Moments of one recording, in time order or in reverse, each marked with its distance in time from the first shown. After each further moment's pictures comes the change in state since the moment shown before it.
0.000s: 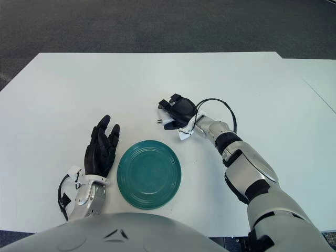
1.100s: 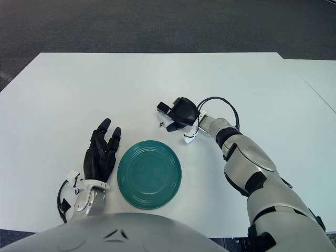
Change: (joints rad) left arm 0.044 -0.006 -0.017 -0.052 -0.043 0.027 -0.003; right arm -0.058 0.002 0.112 0.099 -0.033 -0.016 -0.143
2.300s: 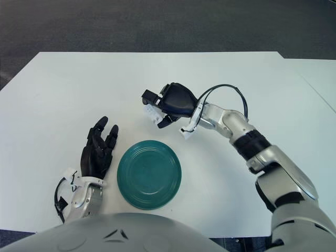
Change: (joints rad) left arm -0.015 0.001 0.043 0.000 0.055 0.002 0.001; right arm 0.279 -0.265 -0.396 -1.074 0.198 -0.100 0.598
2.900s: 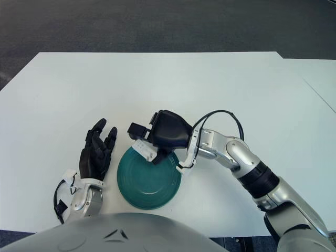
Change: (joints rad) left arm 0.030 -0.007 -0.010 -0.048 0.044 0.040 0.067; right arm 0.272 -0.004 -0.079 -0.340 0.079 -0.059 0.315
